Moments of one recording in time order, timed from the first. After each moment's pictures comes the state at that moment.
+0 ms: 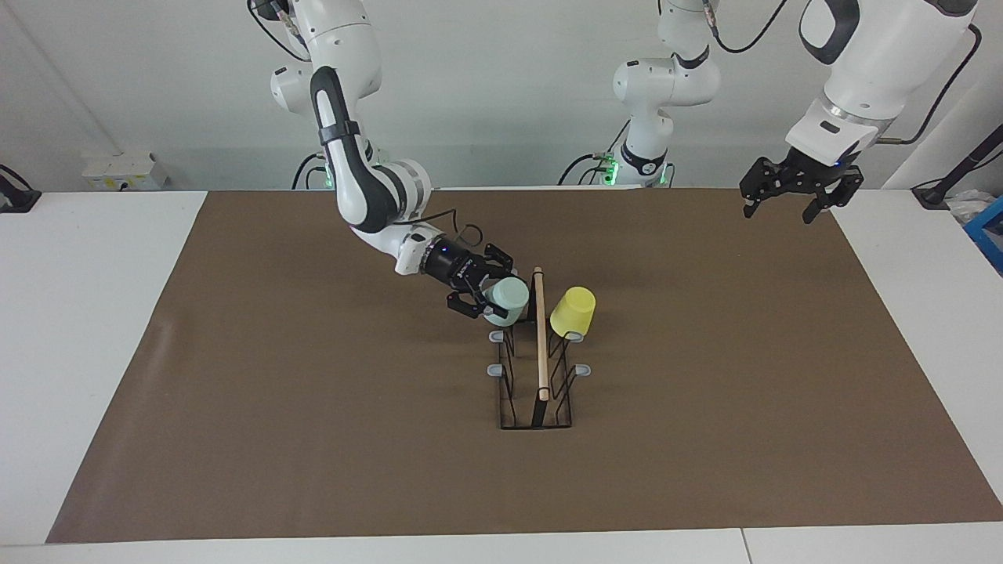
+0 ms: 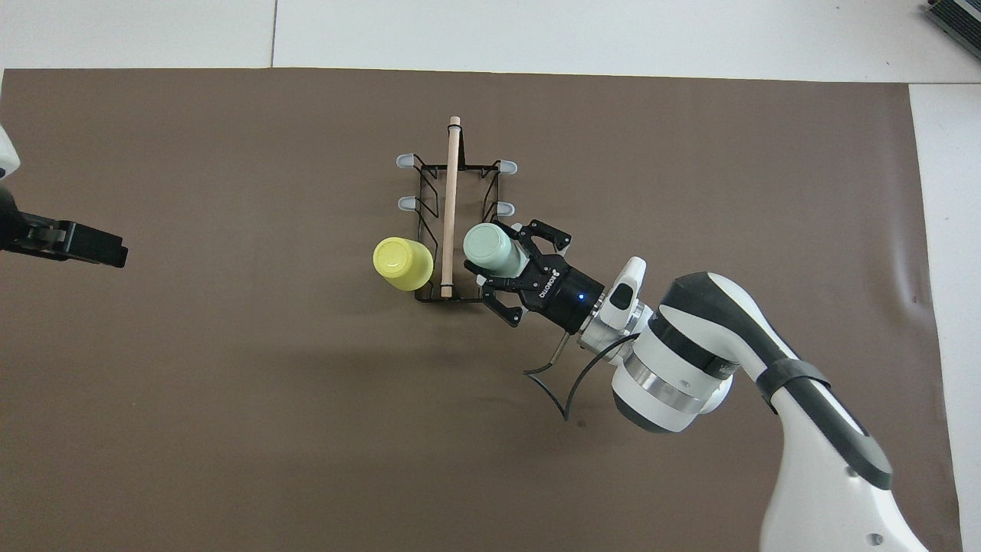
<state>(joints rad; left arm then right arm) -0.09 -0.02 0.03 -1.61 -0.01 1.59 0.15 0.40 0.24 0.06 -2.17 2.43 2.27 -2.62</state>
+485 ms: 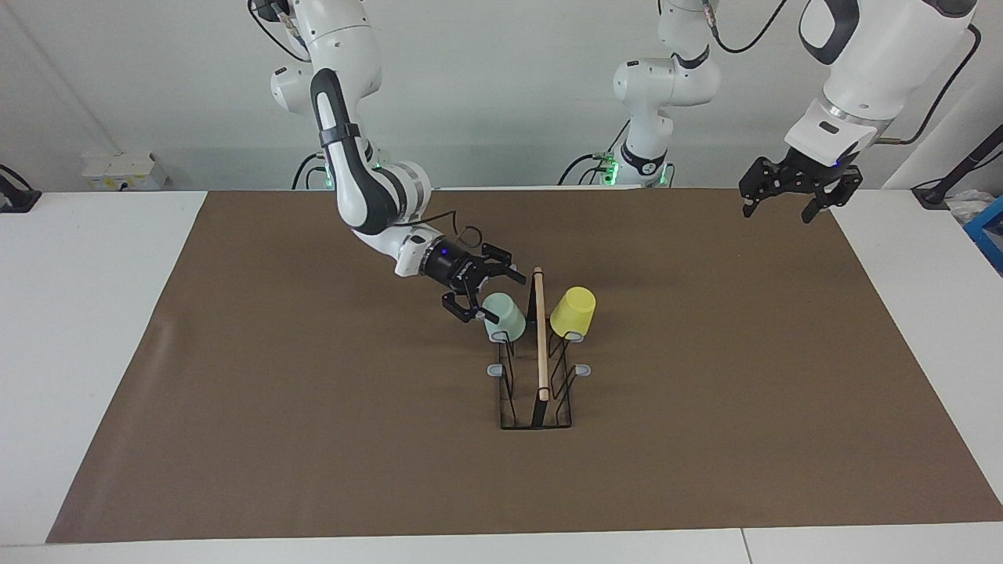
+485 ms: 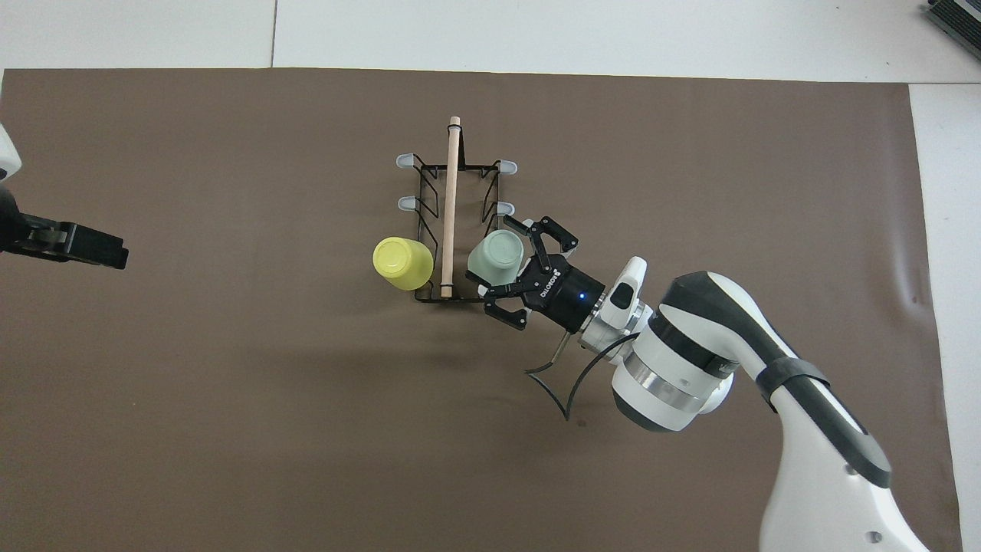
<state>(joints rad) -0.09 -0.02 0.03 -1.61 -0.01 1.58 0.15 0.40 0.24 0.06 -2.17 2.43 2.30 -2.62</state>
